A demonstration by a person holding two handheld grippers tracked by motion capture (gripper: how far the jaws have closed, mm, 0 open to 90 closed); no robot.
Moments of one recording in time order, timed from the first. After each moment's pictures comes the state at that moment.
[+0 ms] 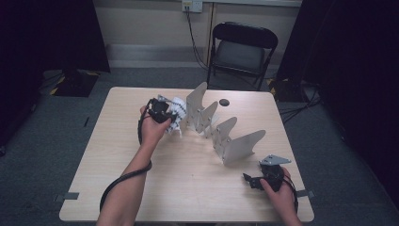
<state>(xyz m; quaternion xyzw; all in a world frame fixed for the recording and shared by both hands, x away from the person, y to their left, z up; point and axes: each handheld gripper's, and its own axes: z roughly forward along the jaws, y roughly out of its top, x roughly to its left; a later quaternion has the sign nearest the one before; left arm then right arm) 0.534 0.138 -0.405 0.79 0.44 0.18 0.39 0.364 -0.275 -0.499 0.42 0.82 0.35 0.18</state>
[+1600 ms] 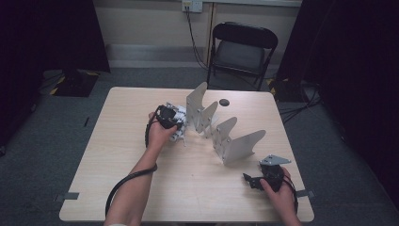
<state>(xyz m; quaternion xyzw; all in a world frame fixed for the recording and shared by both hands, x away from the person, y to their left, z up) 0.540 0.123 -0.470 0.82 0.44 0.16 0.34 0.364 -0.275 -0.499 0.42 0.82 0.35 0.18</state>
